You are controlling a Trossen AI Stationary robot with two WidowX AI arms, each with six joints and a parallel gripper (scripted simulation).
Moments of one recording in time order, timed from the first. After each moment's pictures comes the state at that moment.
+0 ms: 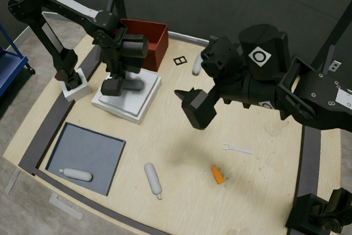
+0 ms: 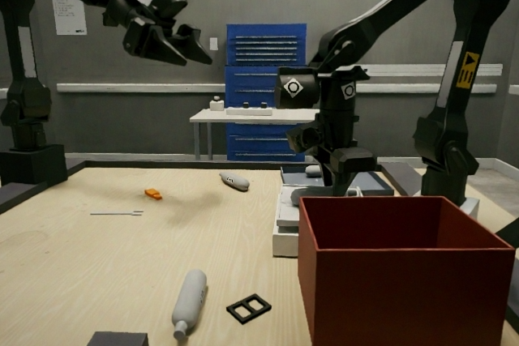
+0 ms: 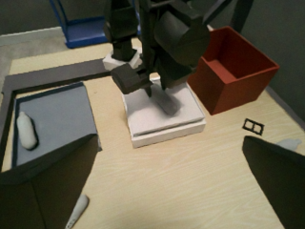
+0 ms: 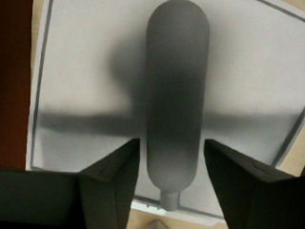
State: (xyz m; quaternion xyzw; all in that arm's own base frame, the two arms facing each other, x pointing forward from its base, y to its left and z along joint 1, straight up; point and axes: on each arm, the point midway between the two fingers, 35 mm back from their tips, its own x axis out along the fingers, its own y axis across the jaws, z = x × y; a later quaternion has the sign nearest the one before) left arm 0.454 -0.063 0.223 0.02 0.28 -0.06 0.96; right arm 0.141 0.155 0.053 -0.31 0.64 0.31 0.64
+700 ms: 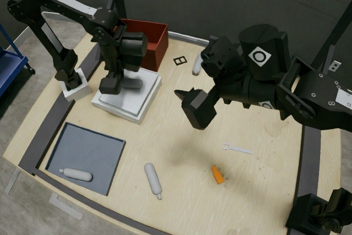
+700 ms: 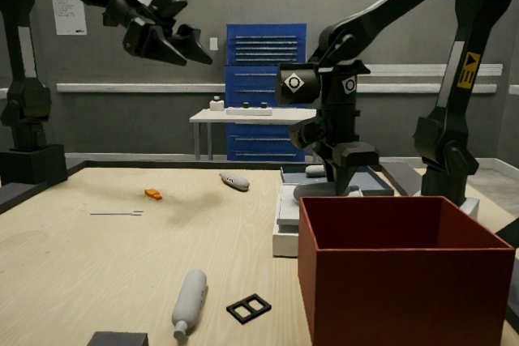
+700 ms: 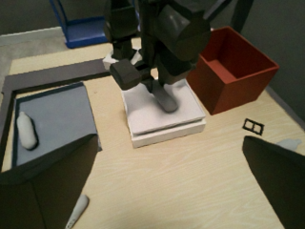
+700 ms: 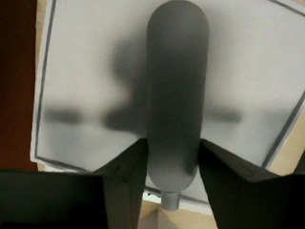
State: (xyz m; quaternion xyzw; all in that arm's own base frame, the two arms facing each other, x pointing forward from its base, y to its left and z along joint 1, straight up) left arm 0.454 -0.063 0.223 0.02 0.28 -0.06 0.96; right arm 0.139 0.153 0.061 -0.31 0.64 0.30 0.63
